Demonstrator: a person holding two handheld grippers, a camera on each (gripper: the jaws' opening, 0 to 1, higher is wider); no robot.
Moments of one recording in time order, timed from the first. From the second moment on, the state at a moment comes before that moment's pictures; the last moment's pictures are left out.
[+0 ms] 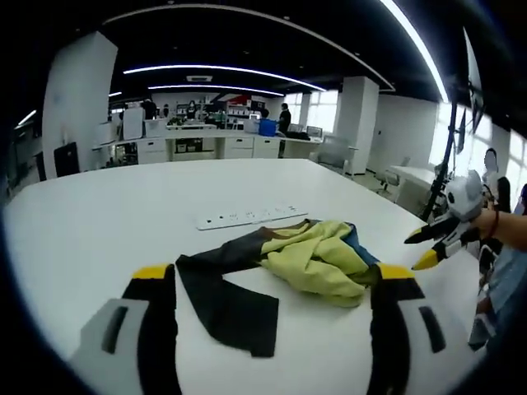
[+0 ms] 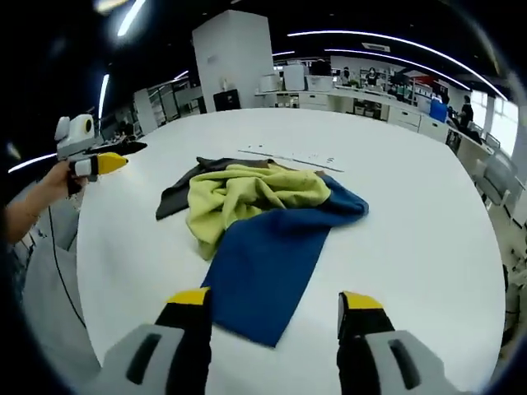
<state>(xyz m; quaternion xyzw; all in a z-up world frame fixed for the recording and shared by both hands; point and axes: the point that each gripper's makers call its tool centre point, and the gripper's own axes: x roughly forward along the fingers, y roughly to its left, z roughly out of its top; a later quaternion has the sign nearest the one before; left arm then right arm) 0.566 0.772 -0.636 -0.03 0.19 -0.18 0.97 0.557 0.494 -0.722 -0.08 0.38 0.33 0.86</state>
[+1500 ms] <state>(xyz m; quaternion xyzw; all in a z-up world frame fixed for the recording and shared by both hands) 0.505 0.766 -0.631 0.00 0.21 -0.19 0.96 0.529 0.490 -0.770 0.06 0.47 0.10 0.87</state>
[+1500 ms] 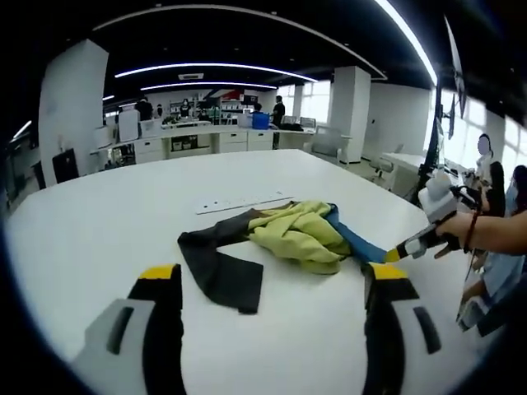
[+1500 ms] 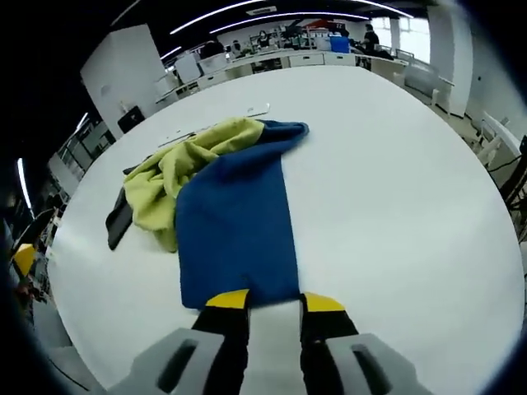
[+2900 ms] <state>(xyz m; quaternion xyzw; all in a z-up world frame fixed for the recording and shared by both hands) 0.491 0.772 -0.634 0.00 0.22 -0.18 0.96 0.579 0.365 -0.736 -0.09 0.42 0.07 0.90</state>
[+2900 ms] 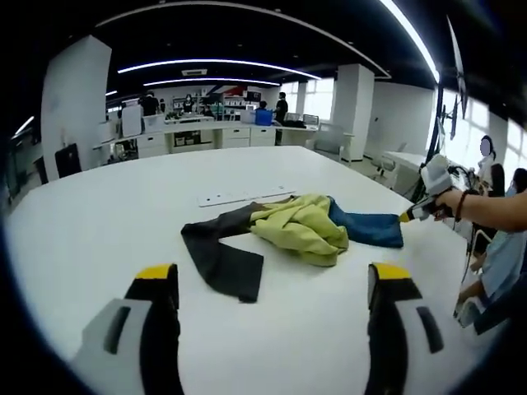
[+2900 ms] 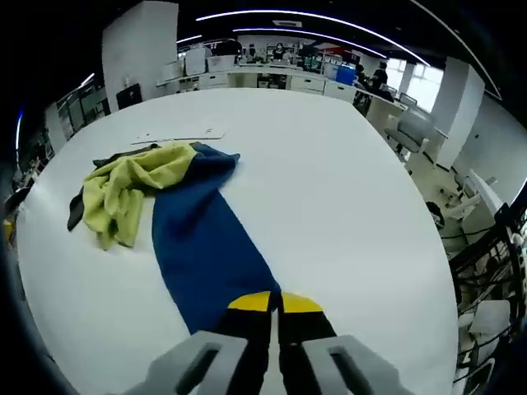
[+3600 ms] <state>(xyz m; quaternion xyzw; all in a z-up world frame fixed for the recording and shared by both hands) 0.482 0.771 -0.635 0.00 0.22 -0.19 0.96 0.601 0.287 -0.733 -0.09 0.43 0.01 0.90</state>
